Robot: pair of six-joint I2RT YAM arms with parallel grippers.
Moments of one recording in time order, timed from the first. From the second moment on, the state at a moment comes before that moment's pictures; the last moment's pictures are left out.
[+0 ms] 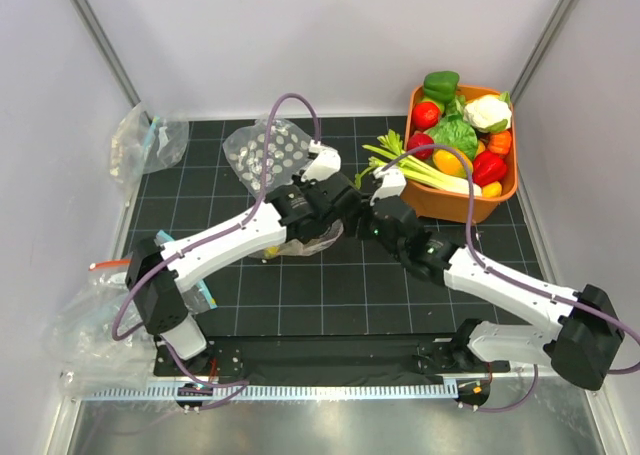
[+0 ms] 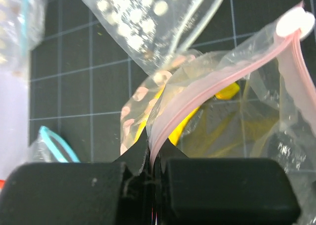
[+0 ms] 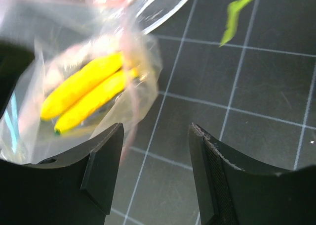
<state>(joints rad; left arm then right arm) -1.01 1.66 1.54 -0.91 -0.97 -0.46 0.88 1.16 0.81 -0.08 0.39 0.49</state>
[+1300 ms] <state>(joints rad) -0.92 1.31 1.22 -0.55 -0.59 -0.44 0.25 1.08 0.98 -0.29 0.60 0.87</state>
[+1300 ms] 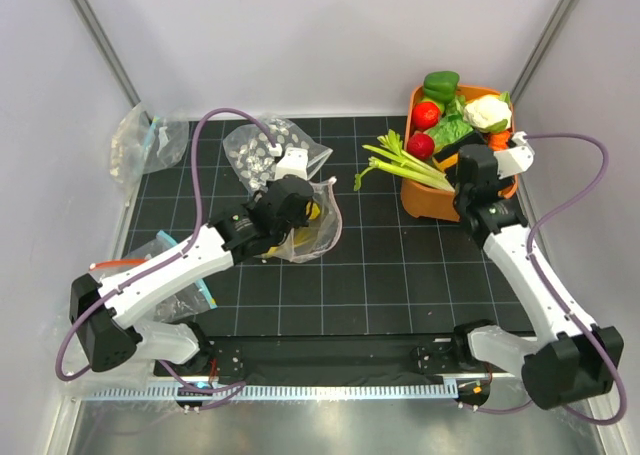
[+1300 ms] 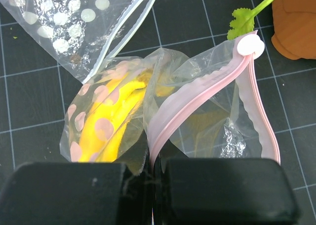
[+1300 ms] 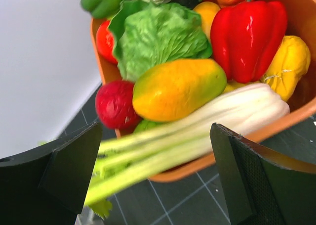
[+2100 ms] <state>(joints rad) -0.92 1.30 1.21 -0.54 -0.55 -0.45 -0.05 1.38 1.00 -0.12 0.24 1.27</state>
